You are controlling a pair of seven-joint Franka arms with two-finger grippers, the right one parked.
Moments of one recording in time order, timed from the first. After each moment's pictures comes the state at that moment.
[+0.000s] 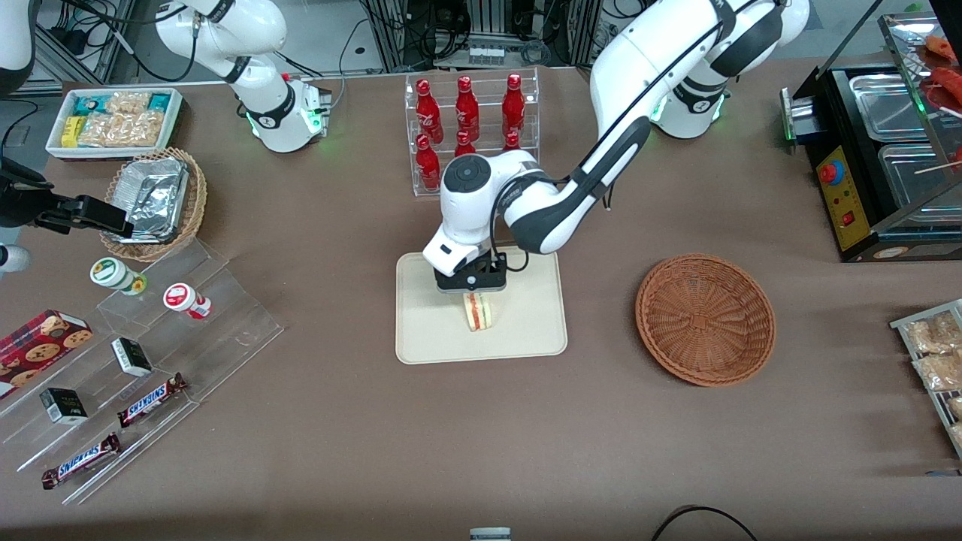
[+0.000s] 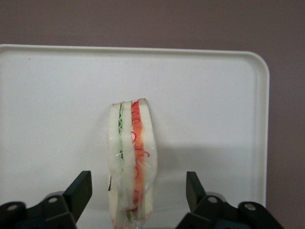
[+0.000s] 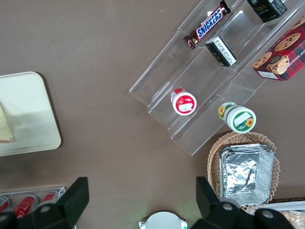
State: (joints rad) arm -0.52 0.72 -0.43 -1.49 0.45 2.27 -1.21
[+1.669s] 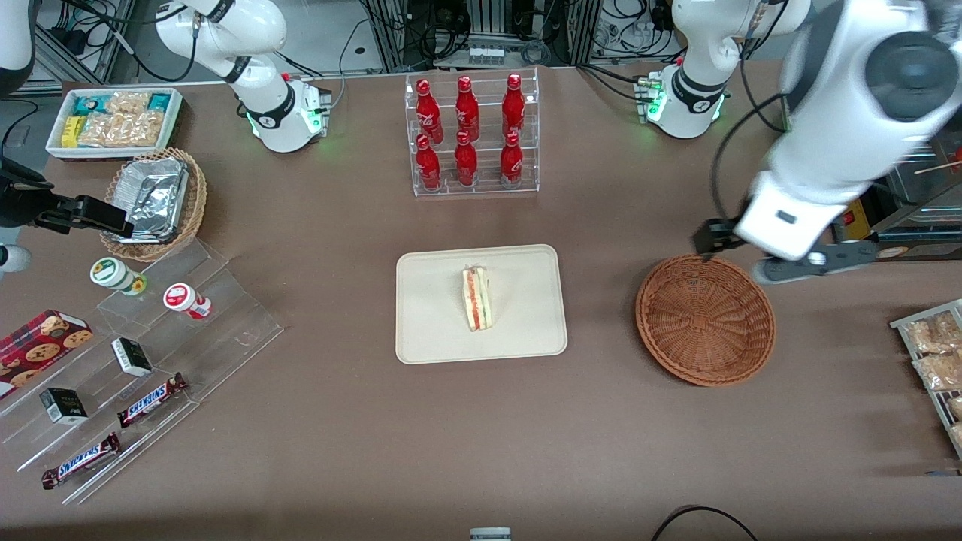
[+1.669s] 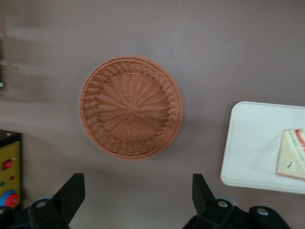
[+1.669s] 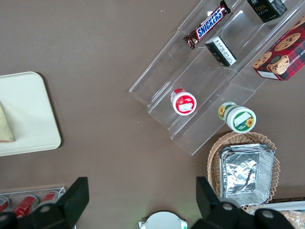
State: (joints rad) arm -0.11 0.13 -0.13 -1.49 0.07 1.56 -0.35
